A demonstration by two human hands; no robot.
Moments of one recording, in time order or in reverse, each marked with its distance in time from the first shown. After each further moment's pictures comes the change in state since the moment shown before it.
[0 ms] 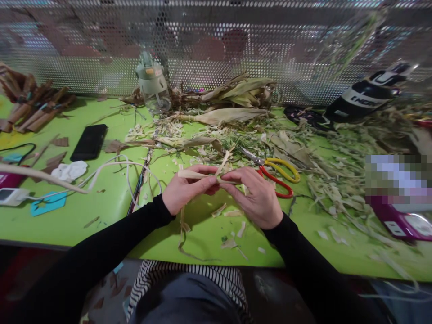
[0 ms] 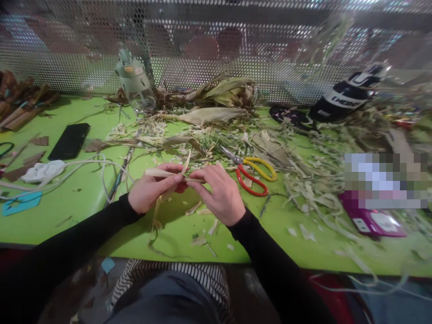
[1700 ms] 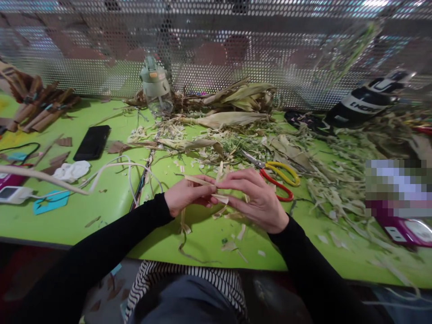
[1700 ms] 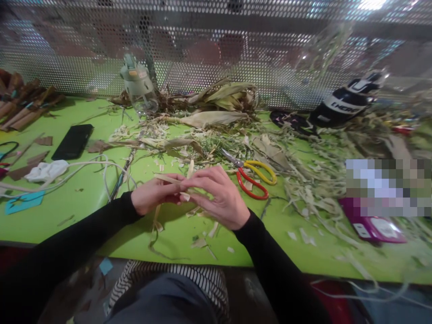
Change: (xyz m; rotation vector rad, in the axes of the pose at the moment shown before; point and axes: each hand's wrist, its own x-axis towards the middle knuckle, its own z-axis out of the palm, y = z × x) left_hand 0.002 0.003 0.000 -0.042 -0.042 -0.352; right_hand 0.003 0.006 -0.010 0.089 -0.089 -0.186
